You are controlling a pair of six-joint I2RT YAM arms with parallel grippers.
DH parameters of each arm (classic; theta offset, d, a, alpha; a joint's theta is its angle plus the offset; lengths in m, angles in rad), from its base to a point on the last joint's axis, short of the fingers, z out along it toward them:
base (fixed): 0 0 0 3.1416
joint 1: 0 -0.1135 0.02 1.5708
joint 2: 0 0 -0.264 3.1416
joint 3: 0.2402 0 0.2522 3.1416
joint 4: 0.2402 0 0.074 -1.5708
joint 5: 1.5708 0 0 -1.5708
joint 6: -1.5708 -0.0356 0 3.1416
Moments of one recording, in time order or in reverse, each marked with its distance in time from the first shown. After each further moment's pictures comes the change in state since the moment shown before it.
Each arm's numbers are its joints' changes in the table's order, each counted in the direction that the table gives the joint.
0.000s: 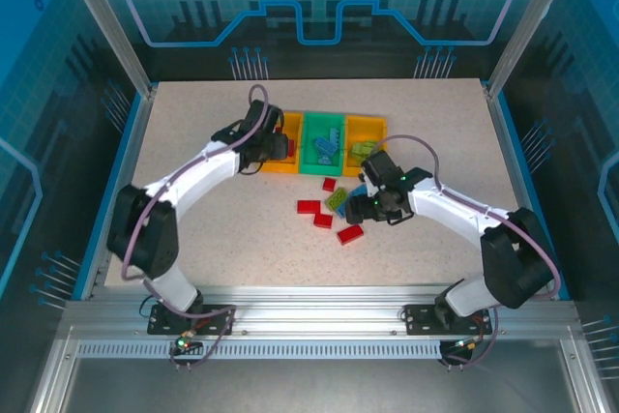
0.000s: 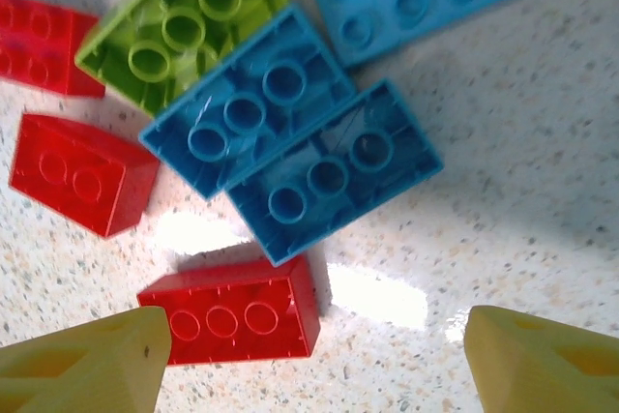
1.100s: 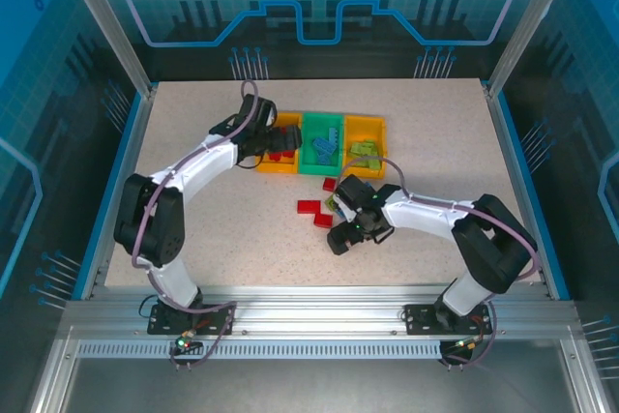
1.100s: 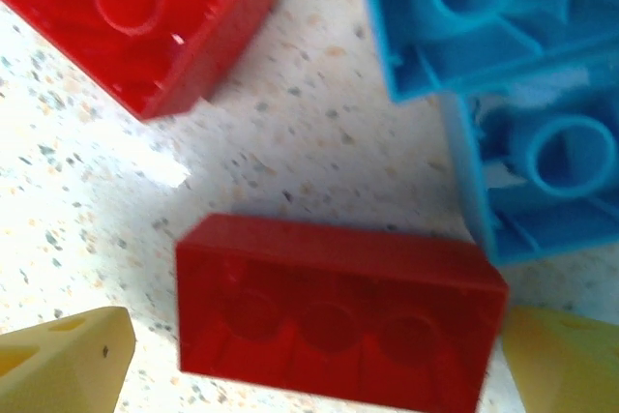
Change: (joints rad) left arm -0.066 0.002 -0.038 -0.077 0.160 0.102; right arm -0.202 0.163 -0.004 -0.053 0.048 0.147
